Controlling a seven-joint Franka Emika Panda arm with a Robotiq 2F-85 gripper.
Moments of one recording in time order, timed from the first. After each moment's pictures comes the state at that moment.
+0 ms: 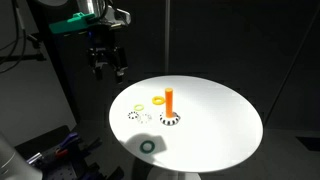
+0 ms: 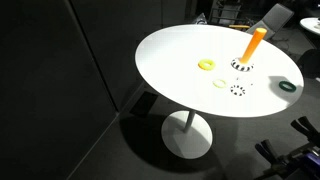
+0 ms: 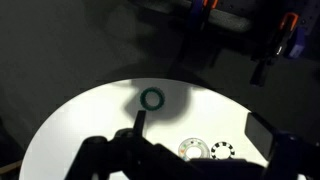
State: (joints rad) arm -0.05 -0.60 -0.10 -2.55 -0.24 1.86 -0.32
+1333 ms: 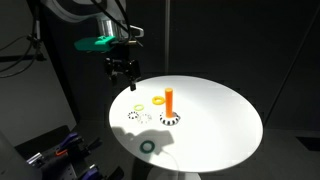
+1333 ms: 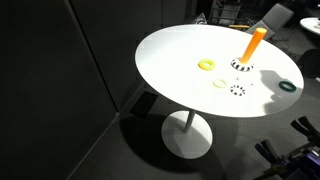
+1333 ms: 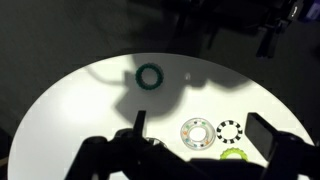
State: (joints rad) arm -0.05 -0.43 -0.12 -2.54 -0.18 2.07 -0.30
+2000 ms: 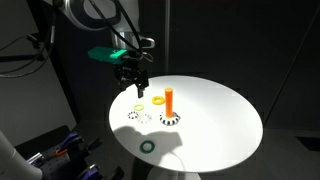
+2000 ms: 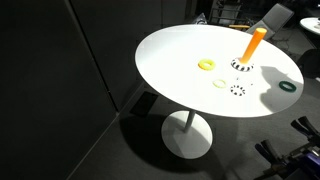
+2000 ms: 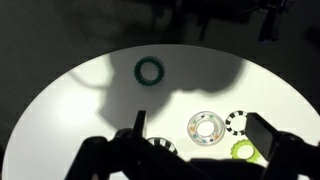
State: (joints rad) arm -0.05 -0.31 -0.17 -2.50 -0.12 2.14 -0.31
